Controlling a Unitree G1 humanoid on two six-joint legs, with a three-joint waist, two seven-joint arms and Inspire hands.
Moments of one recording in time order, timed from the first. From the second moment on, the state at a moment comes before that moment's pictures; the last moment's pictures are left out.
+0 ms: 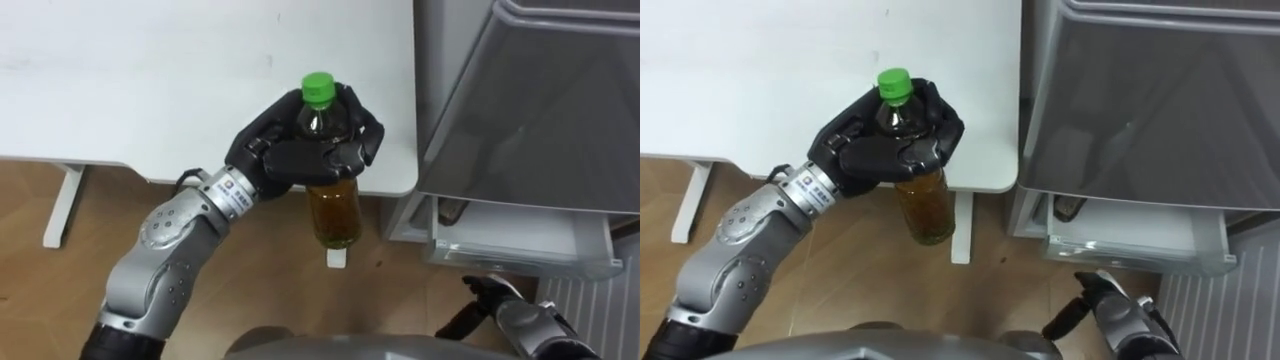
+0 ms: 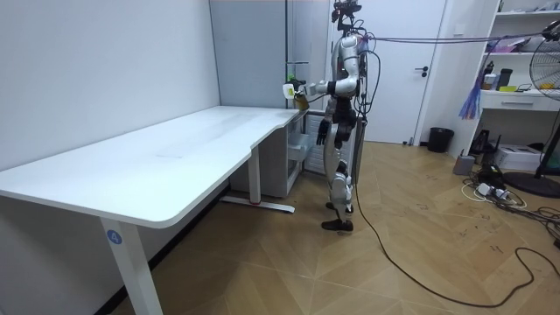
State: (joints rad) left arm 0.13 0.28 -0.21 -0.18 -0.59 0.20 -0.47; right arm -0.03 -0.27 0.22 1.05 -0.27 0.12 0.08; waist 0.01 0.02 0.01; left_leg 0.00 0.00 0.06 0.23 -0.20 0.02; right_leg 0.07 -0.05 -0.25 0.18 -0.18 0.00
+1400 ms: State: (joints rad) left arm 0.13 0.31 -0.26 -0.02 -0.42 0.11 -0.48; right arm 0.07 -0.31 0.33 0.38 -0.38 0.05 0.43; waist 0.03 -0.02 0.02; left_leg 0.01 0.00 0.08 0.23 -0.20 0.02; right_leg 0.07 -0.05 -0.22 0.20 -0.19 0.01
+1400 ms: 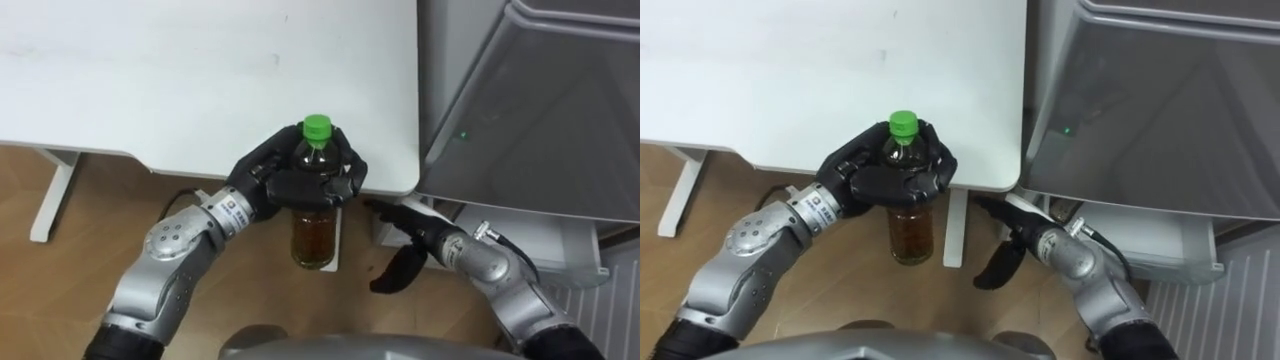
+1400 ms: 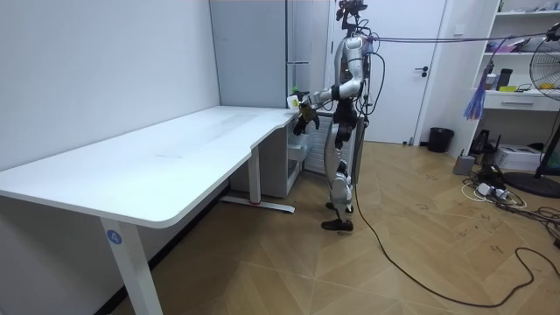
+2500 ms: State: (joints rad) left arm 0.12 0.30 -0.34 -0.02 -0.32 0.10 -0.48; right arm 0.07 -0.33 0.33 0.30 0.08 0.07 0.84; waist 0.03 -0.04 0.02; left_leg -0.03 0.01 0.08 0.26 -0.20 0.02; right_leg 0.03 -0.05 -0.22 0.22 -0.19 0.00
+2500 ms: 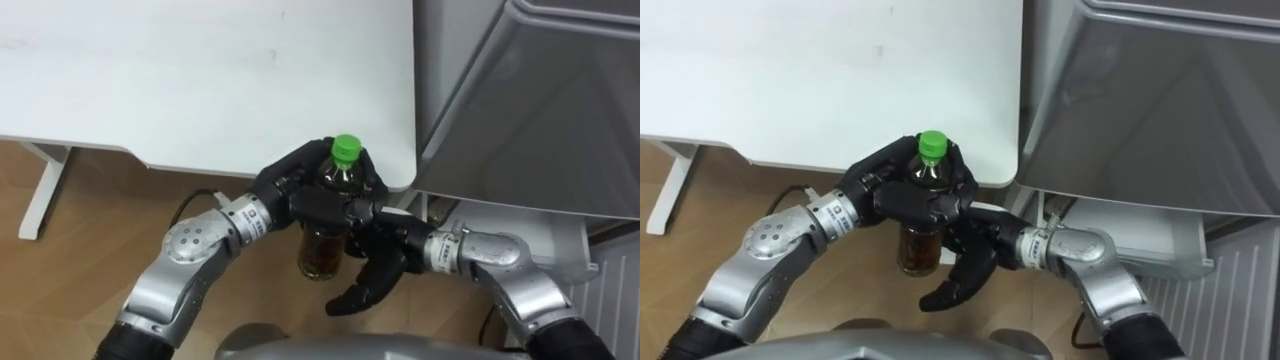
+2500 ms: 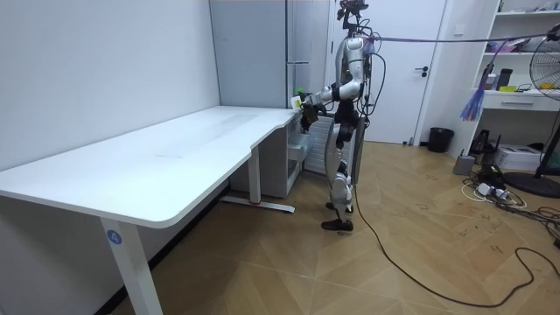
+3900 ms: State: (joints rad) left arm 0.12 0.31 -0.38 -0.01 -0.31 0.09 -0.48; right arm 0.06 -0.34 0.42 0.41 0.38 0.13 0.83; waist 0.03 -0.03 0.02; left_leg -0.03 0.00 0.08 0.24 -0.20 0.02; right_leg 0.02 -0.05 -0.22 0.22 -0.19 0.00
